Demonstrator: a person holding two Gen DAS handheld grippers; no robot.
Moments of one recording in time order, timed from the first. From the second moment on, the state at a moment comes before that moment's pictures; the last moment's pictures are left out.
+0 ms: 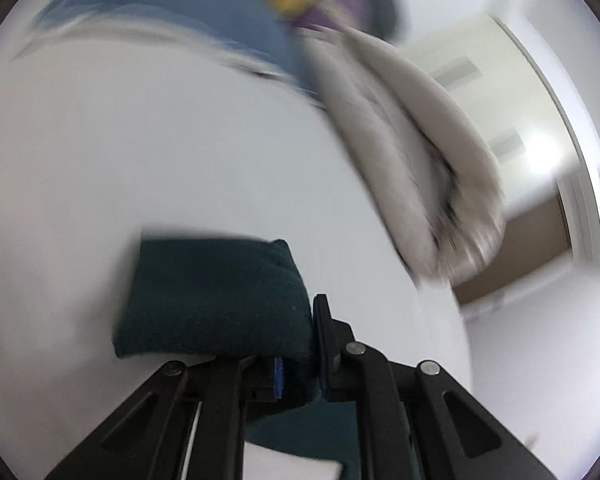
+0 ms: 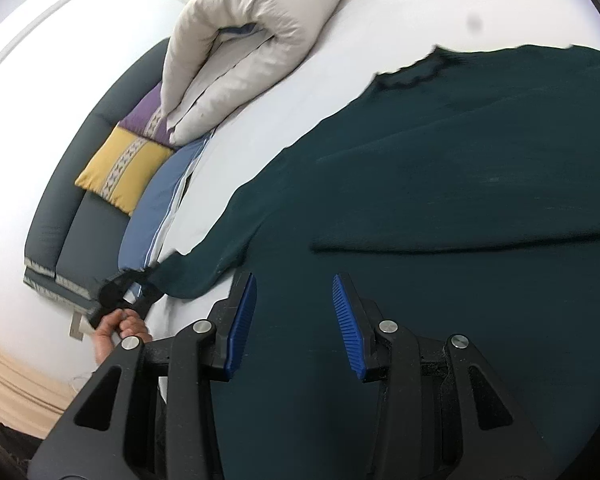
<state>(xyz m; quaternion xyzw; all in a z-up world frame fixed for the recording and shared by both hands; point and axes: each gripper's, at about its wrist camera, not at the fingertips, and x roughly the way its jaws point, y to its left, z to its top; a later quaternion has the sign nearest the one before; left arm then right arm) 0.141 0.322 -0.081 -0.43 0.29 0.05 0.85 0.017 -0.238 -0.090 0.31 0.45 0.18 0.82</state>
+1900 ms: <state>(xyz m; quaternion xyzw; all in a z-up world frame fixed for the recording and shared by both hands) 0.206 0.190 -0.112 -0.22 0.44 -0.06 0.87 0.087 -0.324 -0.088 0.20 0.47 0.05 0.86</state>
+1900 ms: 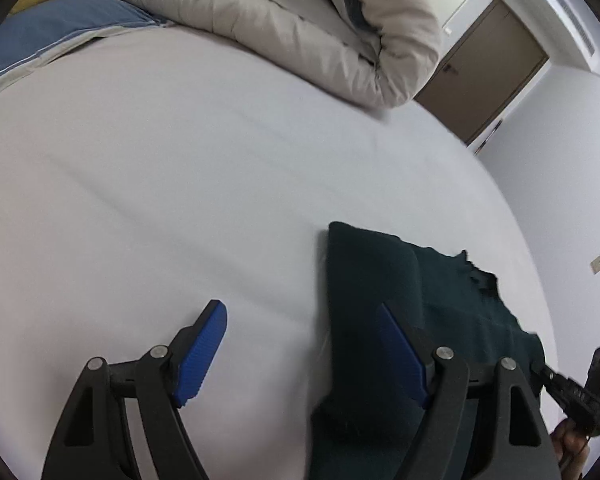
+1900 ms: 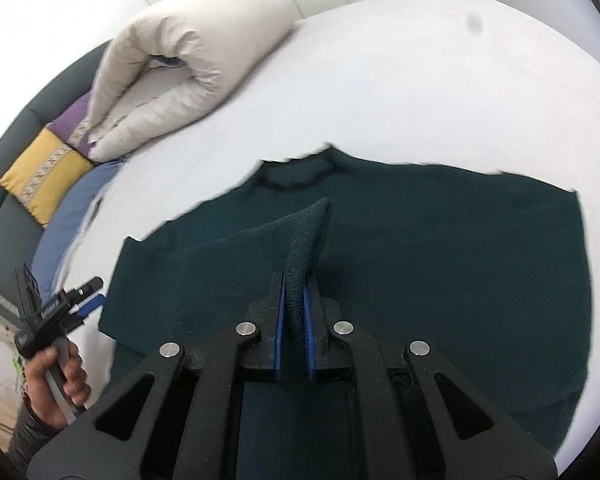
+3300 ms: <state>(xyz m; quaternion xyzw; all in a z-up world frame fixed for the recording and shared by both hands) 0.197 0.162 -0.099 -0.10 0.41 -0.09 0.90 0.062 -0.368 -0.116 0.27 0.44 -0.01 0.86</state>
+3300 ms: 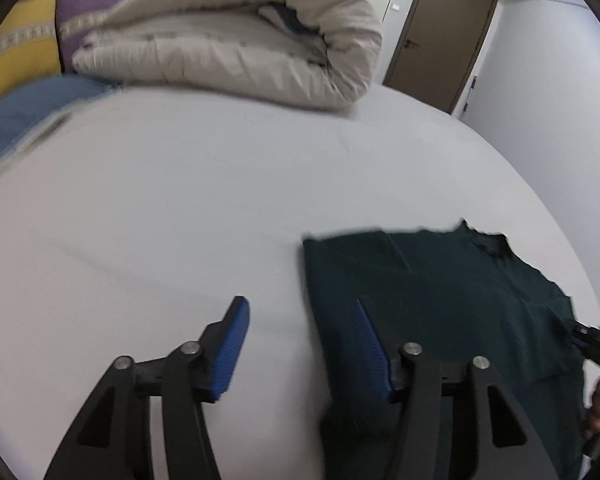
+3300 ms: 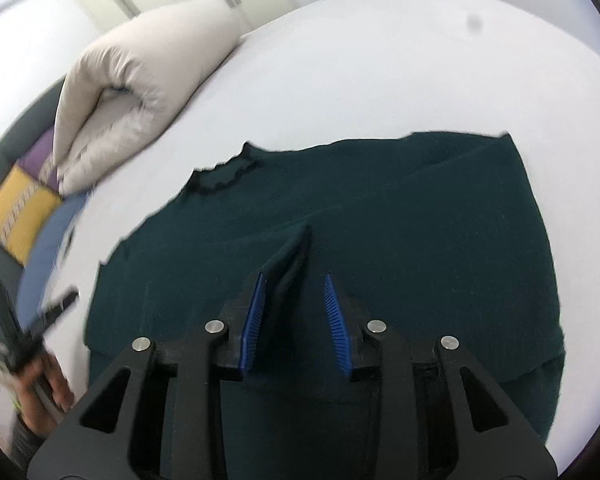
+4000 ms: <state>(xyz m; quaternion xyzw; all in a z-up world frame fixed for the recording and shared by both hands) 0.181 0.133 -0.133 -0.01 0.45 -0.10 0.89 0.076 -0.334 -0.130 0.19 0.49 -0.02 0.85</state>
